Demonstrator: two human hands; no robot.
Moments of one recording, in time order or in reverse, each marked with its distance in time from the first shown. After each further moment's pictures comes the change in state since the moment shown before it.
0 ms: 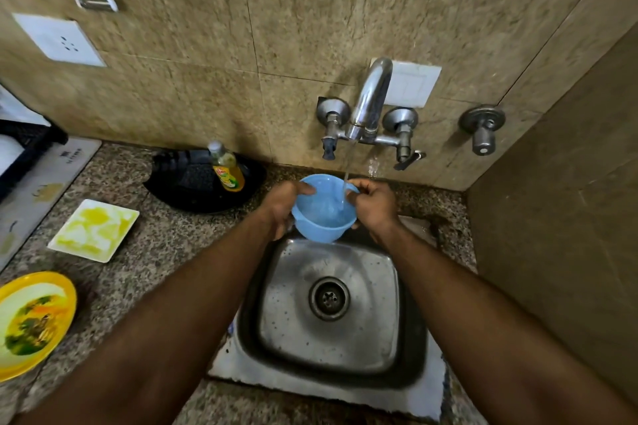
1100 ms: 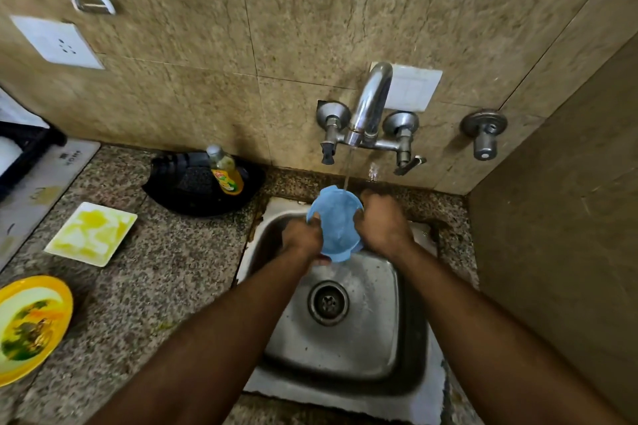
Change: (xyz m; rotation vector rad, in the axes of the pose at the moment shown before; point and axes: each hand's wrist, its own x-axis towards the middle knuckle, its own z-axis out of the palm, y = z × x) left_hand 0.005 -0.063 0.039 0.263 0.373 0.016; right_hand -0.017 -0.013 -0.027 -1.030 -0.049 -0.276
